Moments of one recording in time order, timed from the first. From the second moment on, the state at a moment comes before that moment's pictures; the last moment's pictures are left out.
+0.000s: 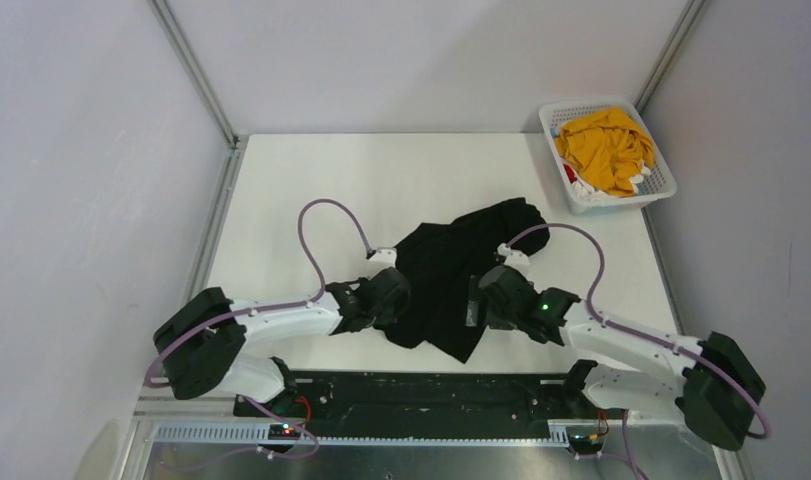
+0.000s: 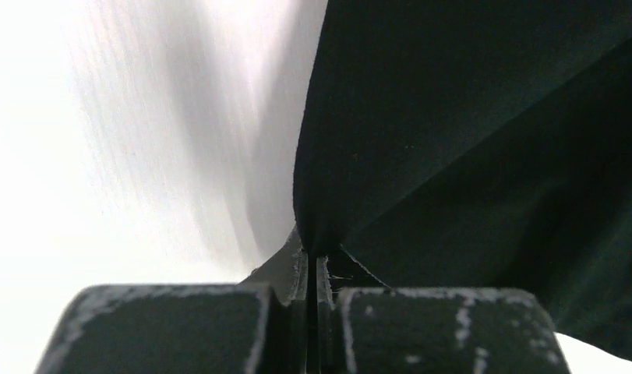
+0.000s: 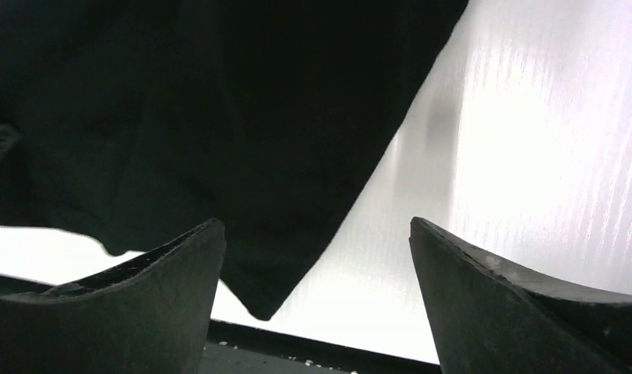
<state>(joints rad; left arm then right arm) -0.97 1.39 0.65 -0.31 -0.42 -0.74 0.87 1.04 0.59 -0.50 0.28 0.85</state>
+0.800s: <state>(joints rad) -0.98 1.38 0.62 -0.29 -0.41 -0.79 0.89 1.31 0.58 -0.32 0.29 0.98</state>
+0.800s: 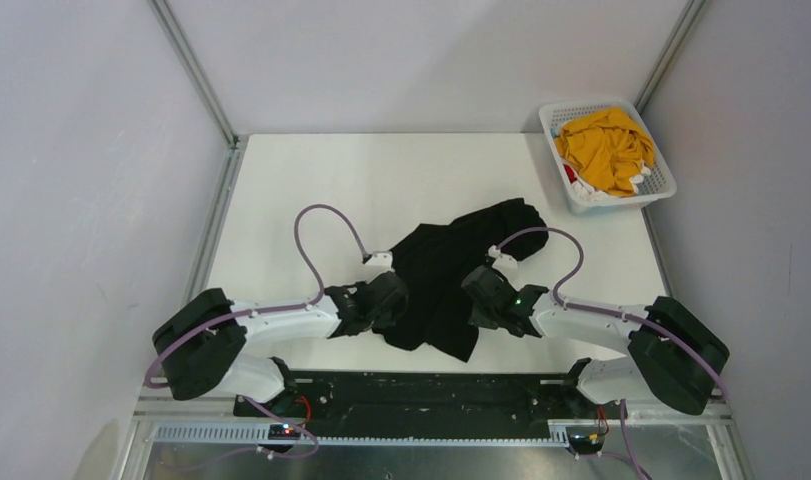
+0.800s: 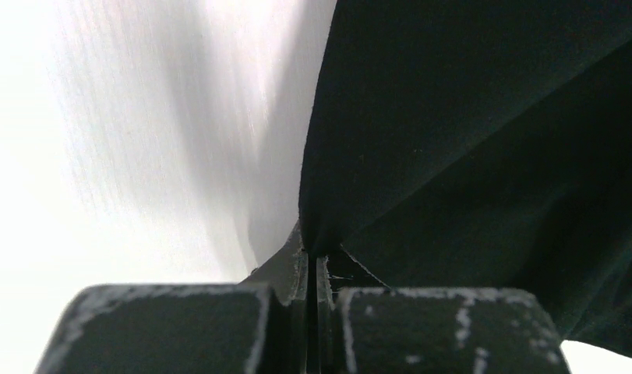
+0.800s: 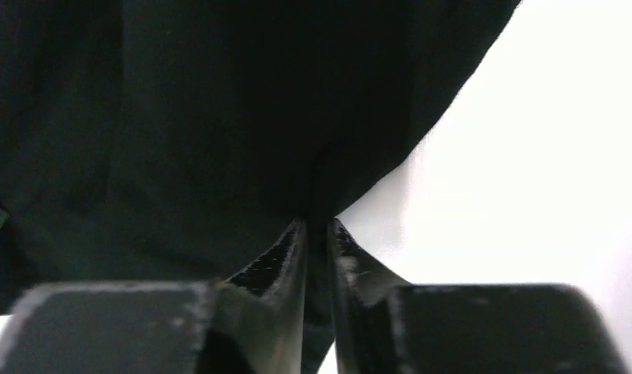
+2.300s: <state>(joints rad) -0.67 0.70 1.50 -0.35 -0.33 -0.39 0.32 0.73 1.52 -0.38 -0.08 0.52</state>
